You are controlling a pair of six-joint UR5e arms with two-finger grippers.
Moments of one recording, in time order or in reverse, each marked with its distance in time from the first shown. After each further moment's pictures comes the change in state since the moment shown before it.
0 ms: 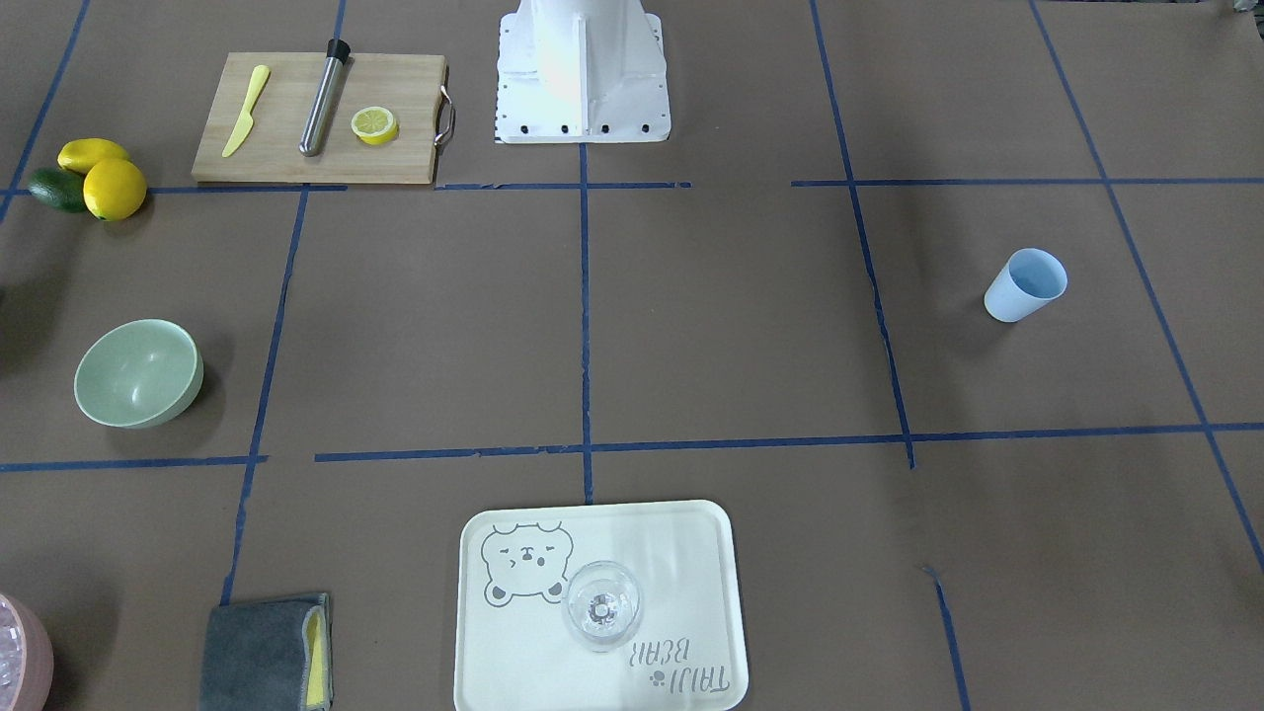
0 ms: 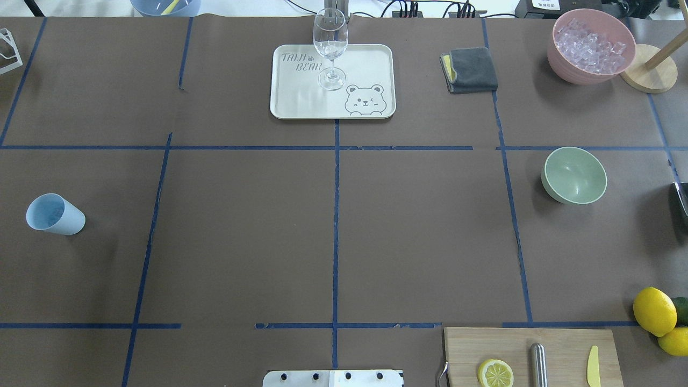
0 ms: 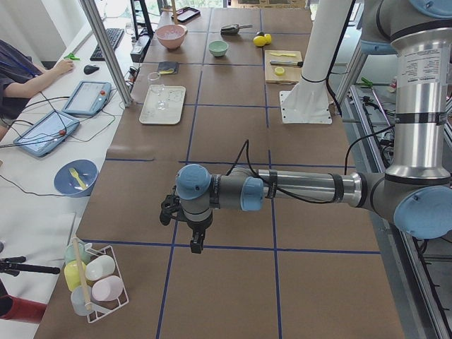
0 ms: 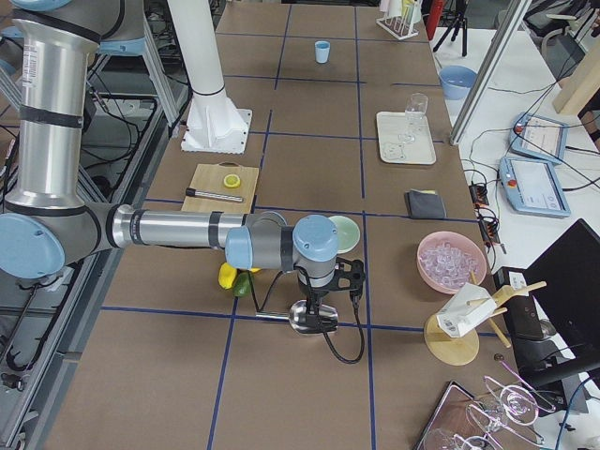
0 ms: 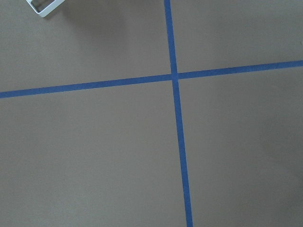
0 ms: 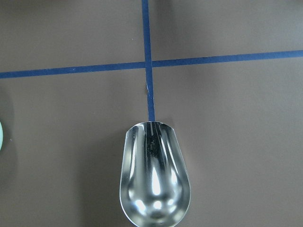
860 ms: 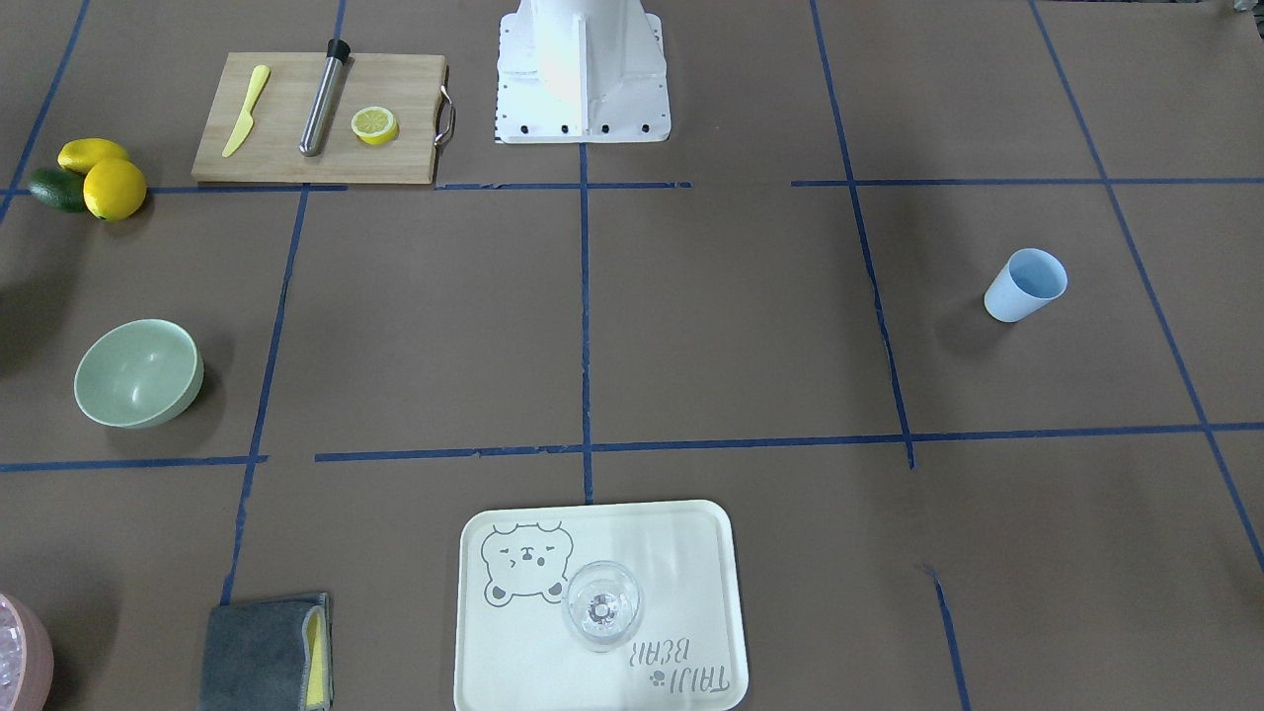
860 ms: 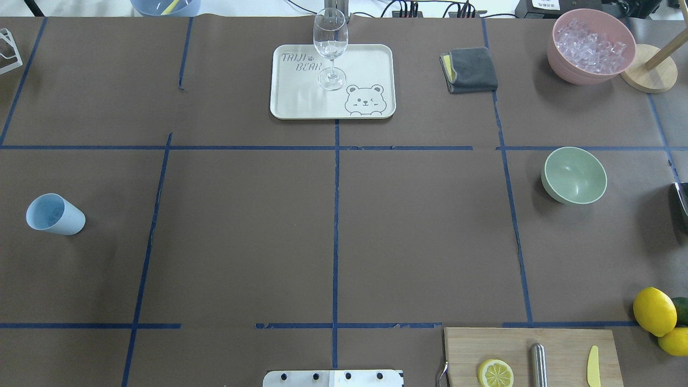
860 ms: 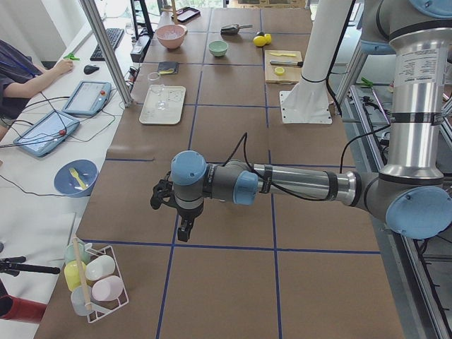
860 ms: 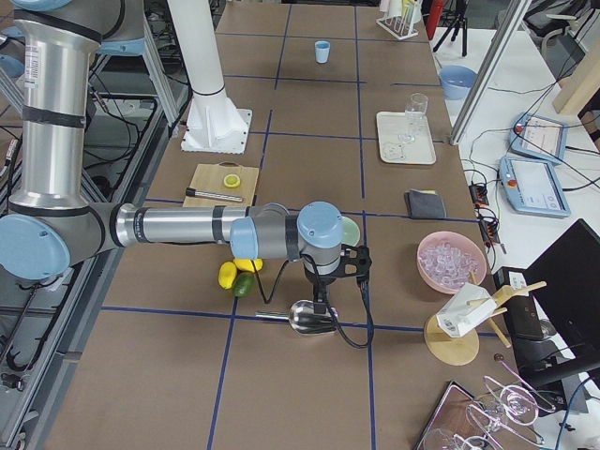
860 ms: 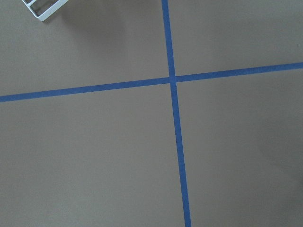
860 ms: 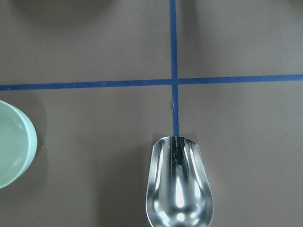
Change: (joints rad) left arm 0.003 -0.039 -0.018 -0.139 0.001 -0.007; right arm -0.007 0.032 0.035 -0.002 0.037 0.005
